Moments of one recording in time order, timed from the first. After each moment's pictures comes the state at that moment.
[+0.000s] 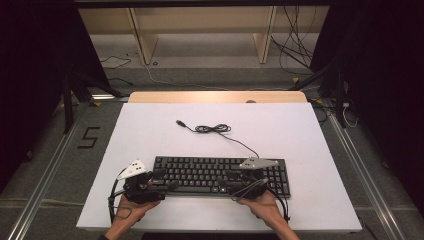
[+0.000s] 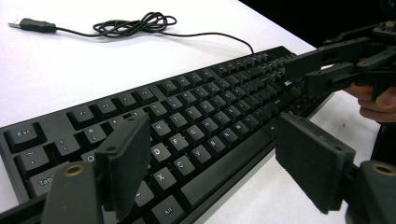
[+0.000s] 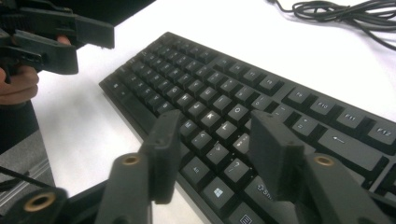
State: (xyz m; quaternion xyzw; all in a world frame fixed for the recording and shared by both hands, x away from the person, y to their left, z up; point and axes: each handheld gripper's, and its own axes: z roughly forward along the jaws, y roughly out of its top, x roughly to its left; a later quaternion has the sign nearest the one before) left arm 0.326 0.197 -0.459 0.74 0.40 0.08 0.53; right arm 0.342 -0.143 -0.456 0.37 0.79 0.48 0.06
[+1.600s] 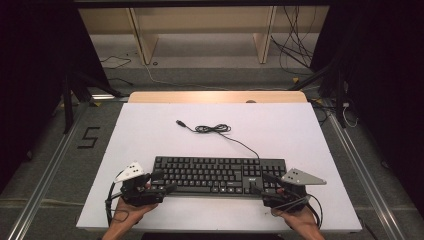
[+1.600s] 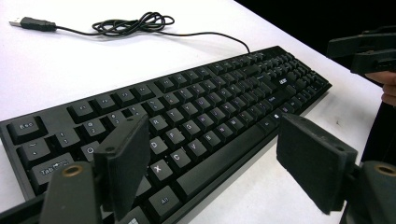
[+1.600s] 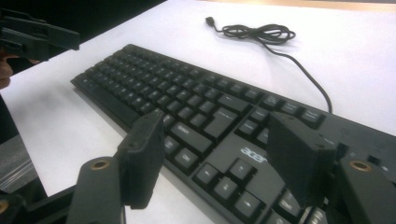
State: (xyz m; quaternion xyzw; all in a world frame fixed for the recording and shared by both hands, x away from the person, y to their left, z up) left arm 0.319 0.202 -0.458 0.74 0.40 0.08 0.53; right arm 0.303 -0.231 -0.450 0.39 0.76 0.50 0.14
